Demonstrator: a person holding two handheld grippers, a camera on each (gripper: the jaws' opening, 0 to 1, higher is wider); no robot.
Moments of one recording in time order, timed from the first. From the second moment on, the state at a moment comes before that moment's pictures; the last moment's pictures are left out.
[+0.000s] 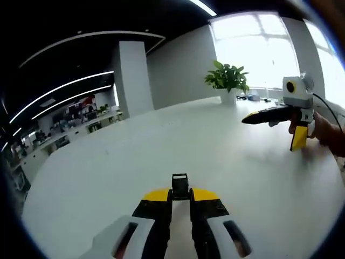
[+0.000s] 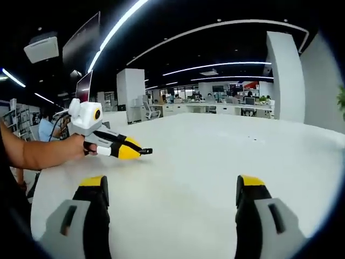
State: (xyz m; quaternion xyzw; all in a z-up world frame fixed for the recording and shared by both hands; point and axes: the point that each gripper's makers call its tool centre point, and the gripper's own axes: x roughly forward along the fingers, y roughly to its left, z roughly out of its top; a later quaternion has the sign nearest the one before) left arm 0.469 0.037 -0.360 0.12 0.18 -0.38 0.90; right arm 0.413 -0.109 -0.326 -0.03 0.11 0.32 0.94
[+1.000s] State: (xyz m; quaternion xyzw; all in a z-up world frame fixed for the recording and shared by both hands) left arm 0.490 0.035 -0.364 0.11 0.19 -0.37 0.90; right arm 0.421 -0.118 -0.328 -0.03 0.11 0.31 0.94
